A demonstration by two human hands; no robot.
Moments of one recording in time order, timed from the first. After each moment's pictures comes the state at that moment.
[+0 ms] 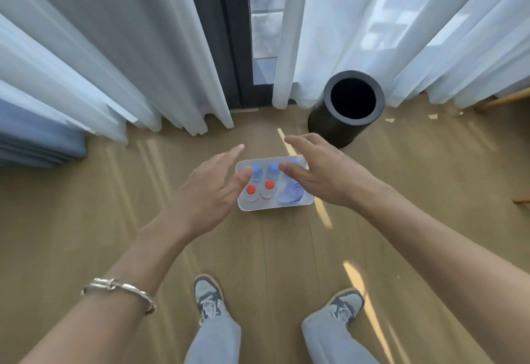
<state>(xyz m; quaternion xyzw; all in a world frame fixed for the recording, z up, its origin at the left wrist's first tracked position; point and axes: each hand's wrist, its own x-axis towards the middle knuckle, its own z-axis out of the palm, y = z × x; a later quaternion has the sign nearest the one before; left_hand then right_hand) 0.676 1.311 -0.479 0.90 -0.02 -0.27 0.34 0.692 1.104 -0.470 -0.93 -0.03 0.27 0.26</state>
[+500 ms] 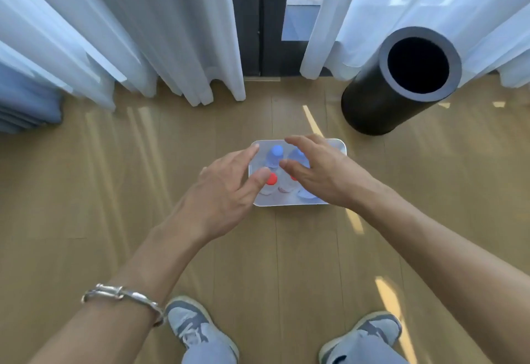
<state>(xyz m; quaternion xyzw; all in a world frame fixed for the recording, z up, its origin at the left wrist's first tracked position) 0.684 1.347 -0.659 0.90 -0.01 -0.29 0.34 0.713 1.161 -0.672 -0.91 -0.02 0.30 0.28</state>
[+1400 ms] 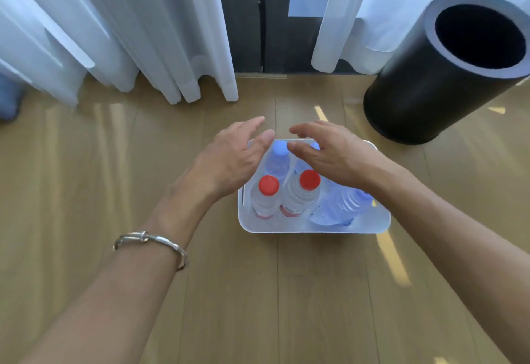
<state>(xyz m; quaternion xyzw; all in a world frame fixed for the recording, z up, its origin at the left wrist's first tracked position) 0.742 1.318 -0.856 0.91 -0.01 -0.19 0.36 0.758 1.131 -0.854 -0.94 -0.11 0.20 0.27</state>
